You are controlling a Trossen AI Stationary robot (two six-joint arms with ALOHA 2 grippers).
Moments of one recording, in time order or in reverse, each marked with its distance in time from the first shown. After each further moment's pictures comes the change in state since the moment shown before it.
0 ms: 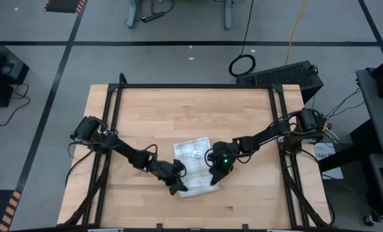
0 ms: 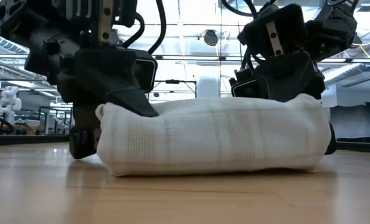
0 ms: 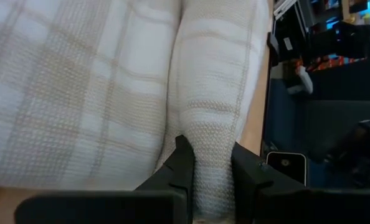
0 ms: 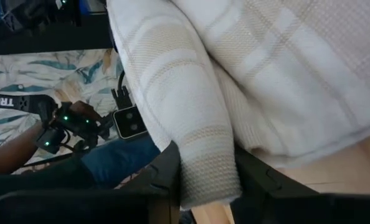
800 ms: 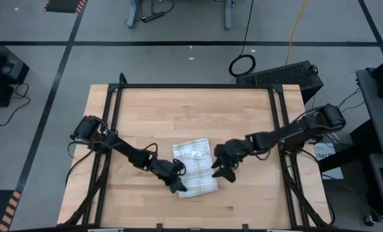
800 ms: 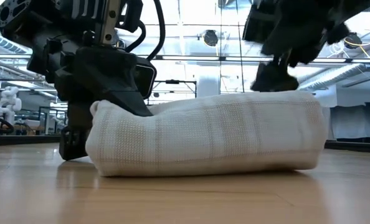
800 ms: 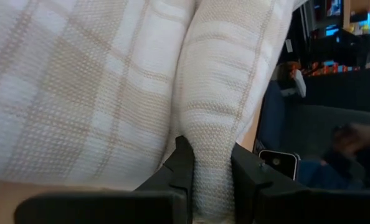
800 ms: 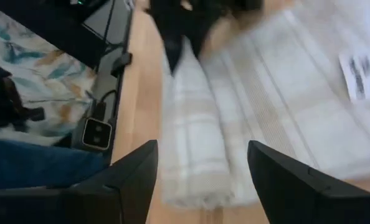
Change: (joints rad) left arm 0.026 0.014 -0.001 -0.014 0.034 -0.094; right arm 0.062 -0.318 0.001 -0.205 0.414 -0.578
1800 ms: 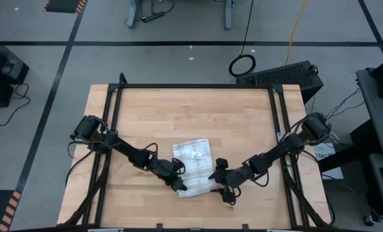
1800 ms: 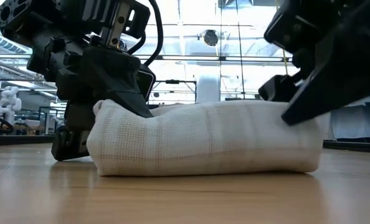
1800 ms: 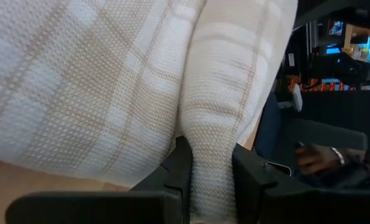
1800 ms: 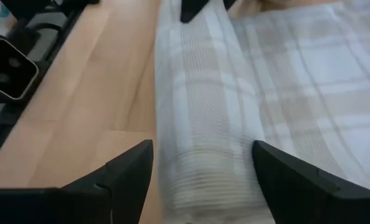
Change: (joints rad) left arm 0.004 0.002 -0.001 -0.010 -0.016 -0.100; right arm 0.296 0.266 0.002 0.222 0.457 -0.224
